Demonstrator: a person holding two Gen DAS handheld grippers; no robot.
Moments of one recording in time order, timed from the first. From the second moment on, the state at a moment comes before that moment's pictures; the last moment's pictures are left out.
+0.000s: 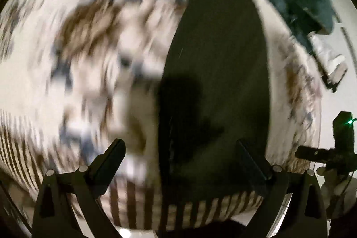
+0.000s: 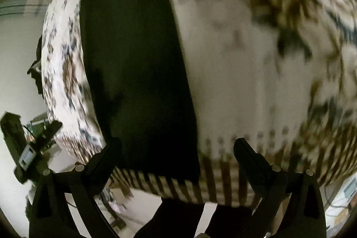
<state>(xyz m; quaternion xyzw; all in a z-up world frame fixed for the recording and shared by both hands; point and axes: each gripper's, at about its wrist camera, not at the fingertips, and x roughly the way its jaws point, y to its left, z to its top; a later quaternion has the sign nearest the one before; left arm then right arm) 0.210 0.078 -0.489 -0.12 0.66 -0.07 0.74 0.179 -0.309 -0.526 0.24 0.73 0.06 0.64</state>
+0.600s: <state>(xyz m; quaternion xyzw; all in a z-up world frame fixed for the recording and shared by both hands) 0.165 0.050 -0.580 -0.21 0.65 -0.08 0.72 0.132 -0.228 -0.650 0.38 0.71 0.12 0.59</state>
